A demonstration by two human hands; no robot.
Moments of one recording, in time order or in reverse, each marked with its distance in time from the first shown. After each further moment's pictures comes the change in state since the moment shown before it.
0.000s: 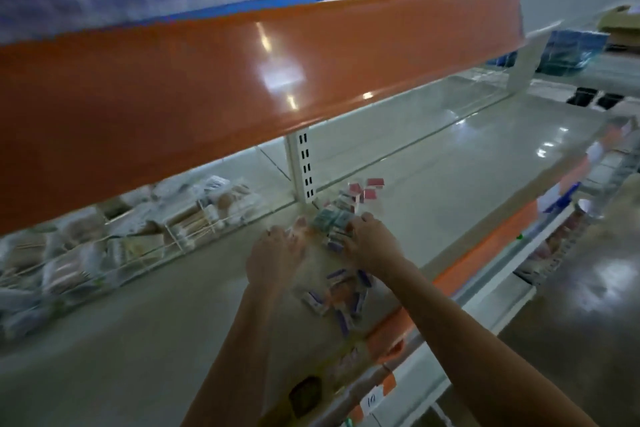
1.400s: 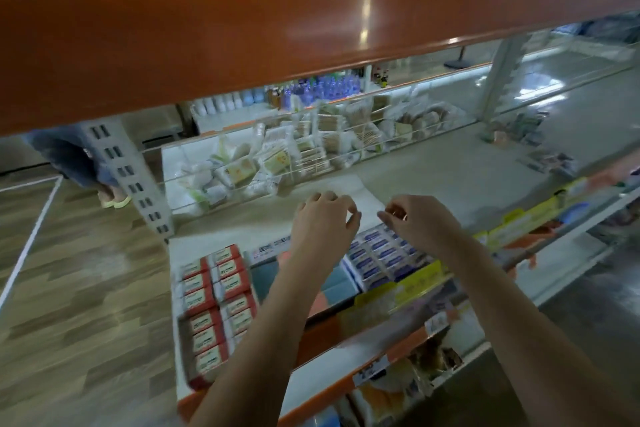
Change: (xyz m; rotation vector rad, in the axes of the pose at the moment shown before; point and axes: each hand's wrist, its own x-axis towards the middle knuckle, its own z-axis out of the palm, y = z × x) left_hand -0.243 -0.403 -0.288 0.076 0.057 0.405; right_hand -0.285 -0.461 0.123 -0.009 0.003 -0.084
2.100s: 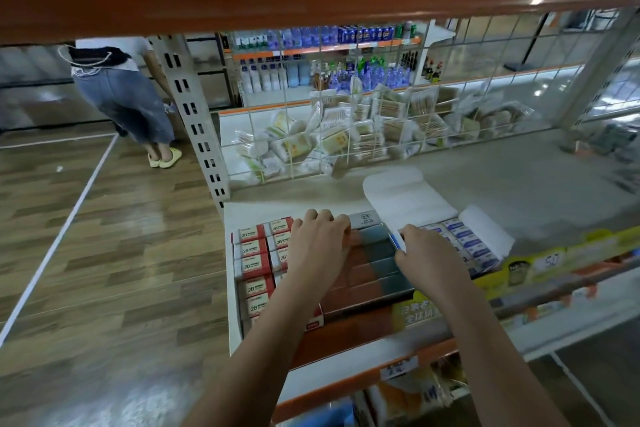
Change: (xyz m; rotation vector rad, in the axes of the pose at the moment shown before) left_hand -0.061 -0.081 0.012 0.141 -0.004 -0.164; right_hand -0.024 -0.069 0.071 -0.180 -0.143 0.059
